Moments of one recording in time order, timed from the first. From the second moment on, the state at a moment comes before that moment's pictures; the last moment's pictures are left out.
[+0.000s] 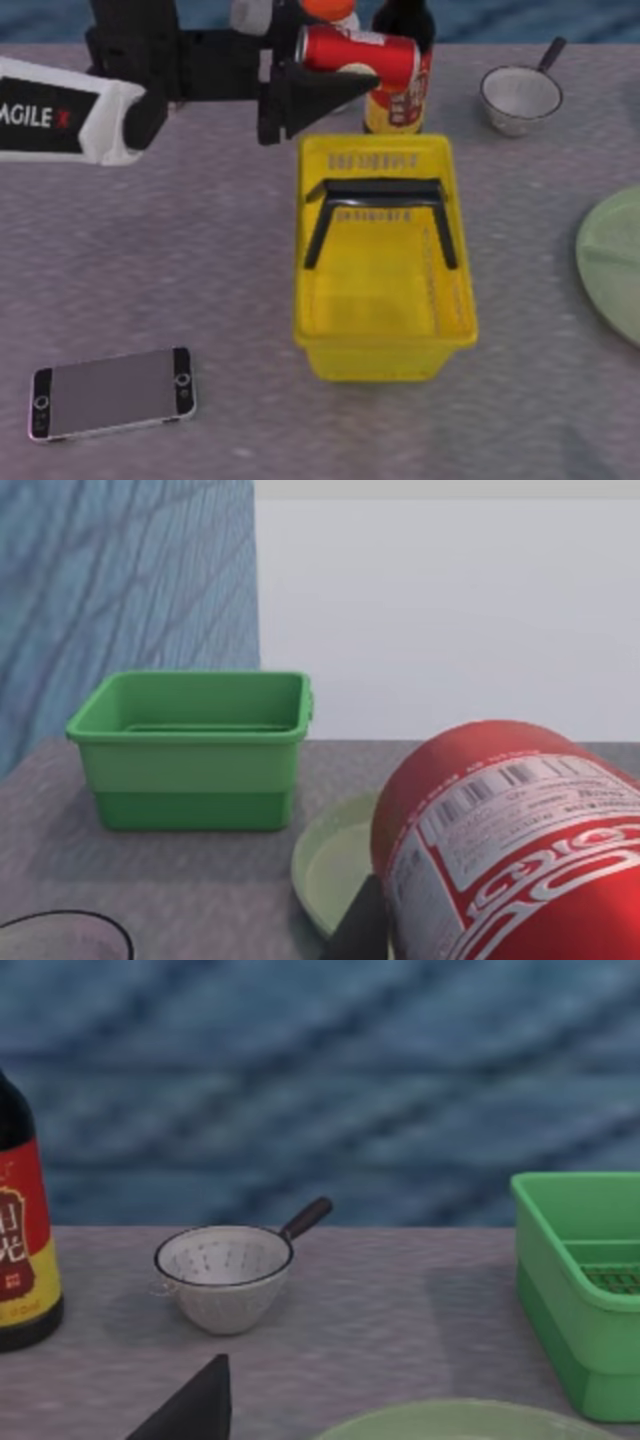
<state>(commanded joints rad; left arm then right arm) -0.31 2.14 1.33 0.75 1.27 0.05 0.00 0.00 0.00 0.00 0.00 0.00</state>
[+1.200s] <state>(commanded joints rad) -0.29 2.34 1.26 1.04 1.28 0.04 0.00 0.00 0.00 0.00 0.00 0.00</state>
